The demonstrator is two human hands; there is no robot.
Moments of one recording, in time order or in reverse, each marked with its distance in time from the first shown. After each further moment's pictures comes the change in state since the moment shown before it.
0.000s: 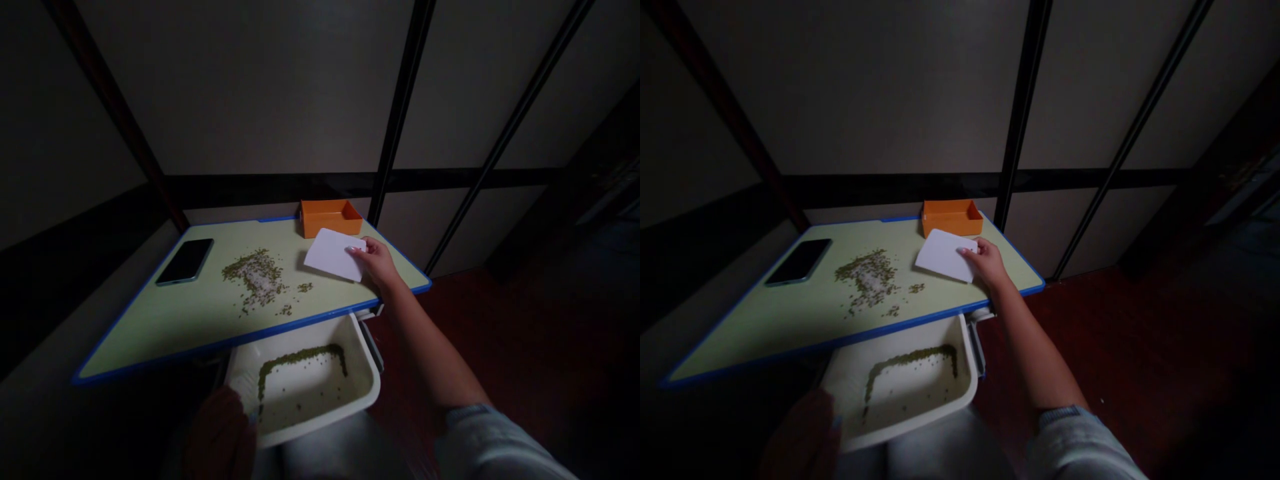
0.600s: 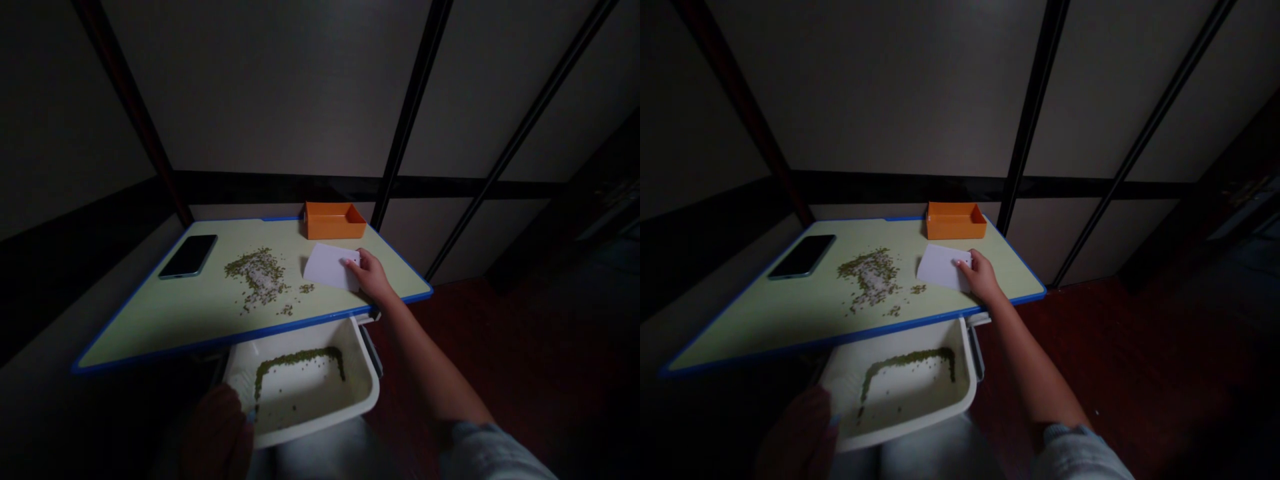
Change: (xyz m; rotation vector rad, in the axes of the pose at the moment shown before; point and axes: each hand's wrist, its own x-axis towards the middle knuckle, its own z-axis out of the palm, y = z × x) left_hand 0.019 0.010 -0.002 -0.017 -0.020 0.078; right_hand -0.015 0.010 0.010 -0.394 -0.042 -0.078
